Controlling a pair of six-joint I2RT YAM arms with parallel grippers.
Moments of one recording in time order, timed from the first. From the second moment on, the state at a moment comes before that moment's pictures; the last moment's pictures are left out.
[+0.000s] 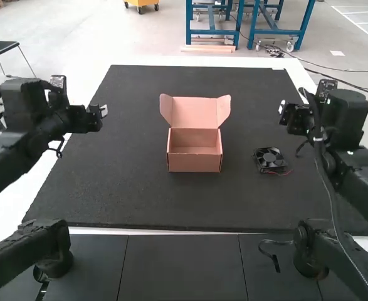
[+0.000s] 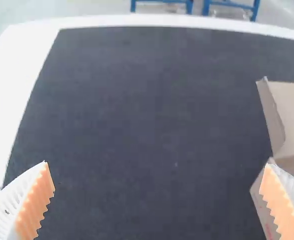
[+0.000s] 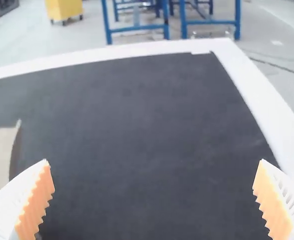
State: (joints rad) left arm 0.02 0.78 0.61 -0.19 0.20 -0.04; right arm 0.06 0.64 0.49 -0.06 0.10 0.06
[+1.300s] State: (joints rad) left arm -0.49 1.08 0.98 -0.61 0.07 0.11; right arm -0.10 1.48 1.12 -0.81 0.04 0.03
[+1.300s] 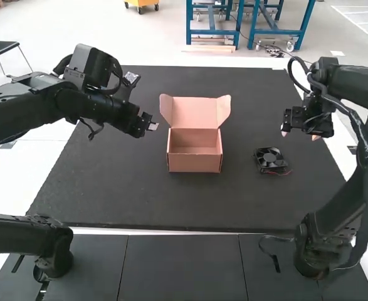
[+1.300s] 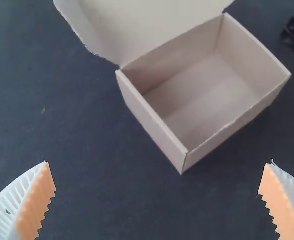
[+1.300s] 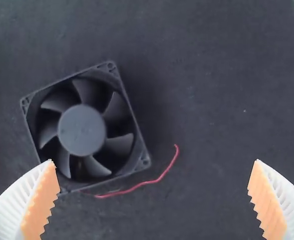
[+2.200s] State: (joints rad) left arm -0.44 1.08 1.01 -0.61 0.02 0.20; right arm -0.20 1.80 1.26 -0.85 0.02 -0.22
